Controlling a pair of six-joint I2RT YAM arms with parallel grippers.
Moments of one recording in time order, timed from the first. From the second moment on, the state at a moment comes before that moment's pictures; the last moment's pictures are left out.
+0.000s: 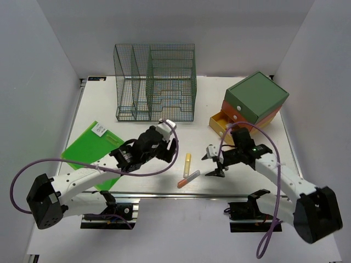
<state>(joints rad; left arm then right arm) -0.92 1.13 0.82 -0.24 -0.22 -0.20 0.40 1.03 0.58 -0.52 -1.05 -1.11</state>
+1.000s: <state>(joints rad) -0.92 0.80 0.73 -0.32 -0.54 -0.15 0.78 1.50 0.76 -0.47 -0.61 -1.06</state>
